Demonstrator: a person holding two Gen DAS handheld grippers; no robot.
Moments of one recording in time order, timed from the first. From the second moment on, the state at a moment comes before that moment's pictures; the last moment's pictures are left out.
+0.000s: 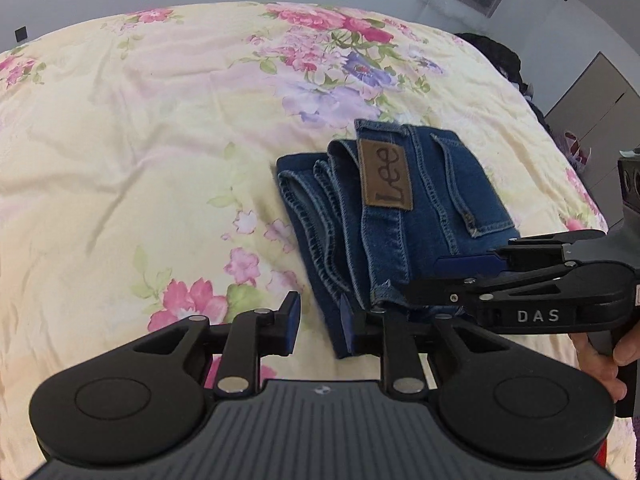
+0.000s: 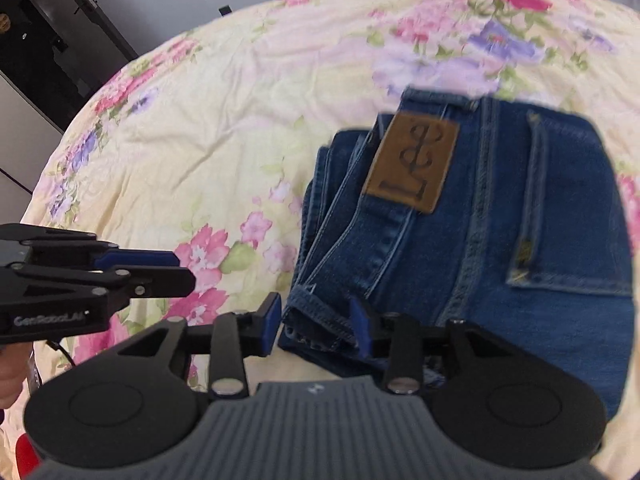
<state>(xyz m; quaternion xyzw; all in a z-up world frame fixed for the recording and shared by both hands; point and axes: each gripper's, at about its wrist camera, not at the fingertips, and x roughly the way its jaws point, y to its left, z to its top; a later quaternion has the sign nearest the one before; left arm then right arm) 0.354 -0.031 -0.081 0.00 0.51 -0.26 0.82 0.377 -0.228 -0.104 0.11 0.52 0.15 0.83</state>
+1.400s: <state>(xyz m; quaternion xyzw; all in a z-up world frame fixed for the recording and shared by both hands) 0.435 -0.099 -0.137 -0.04 0.46 -0.25 0.85 0.372 -0.384 -0.128 0.07 0.48 0.08 0.87</state>
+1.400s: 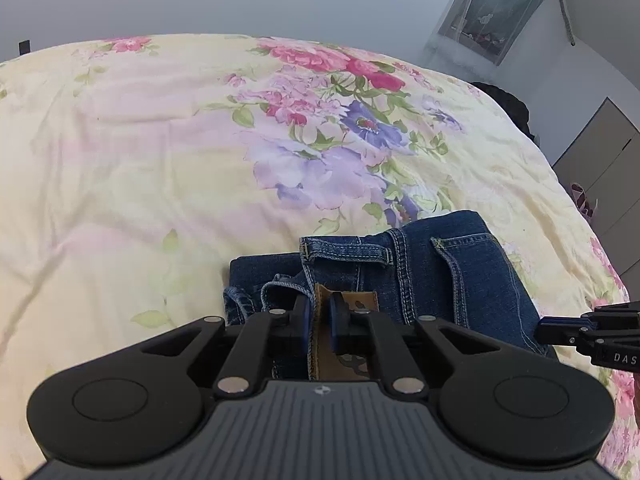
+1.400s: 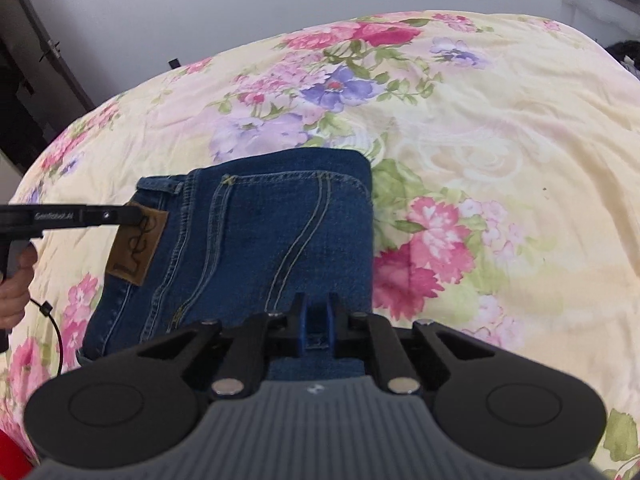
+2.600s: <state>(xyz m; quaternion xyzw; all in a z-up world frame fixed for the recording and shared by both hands) 0.346 -0.147 -0.151 0.21 0.49 -0.24 0.81 0.261 -0.399 -0.154 0.11 0.49 0.02 0.87</state>
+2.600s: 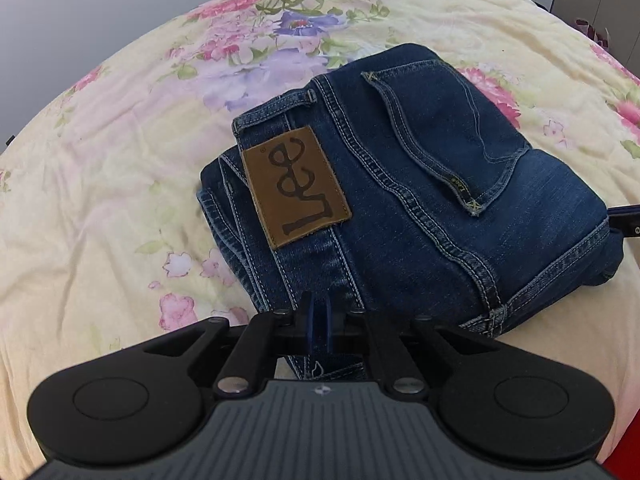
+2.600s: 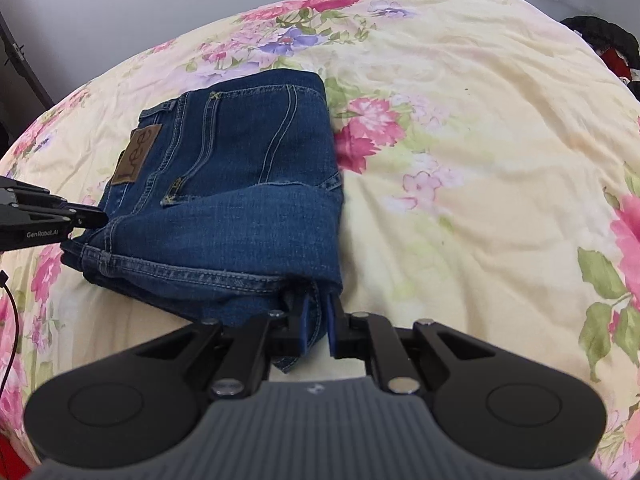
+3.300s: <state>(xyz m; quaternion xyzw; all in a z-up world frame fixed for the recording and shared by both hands) 0.359 -0.142 -0.167 0.19 0.51 -0.24 0.81 0.250 -0.375 -0.172 0.08 0.48 -0.01 0.87</state>
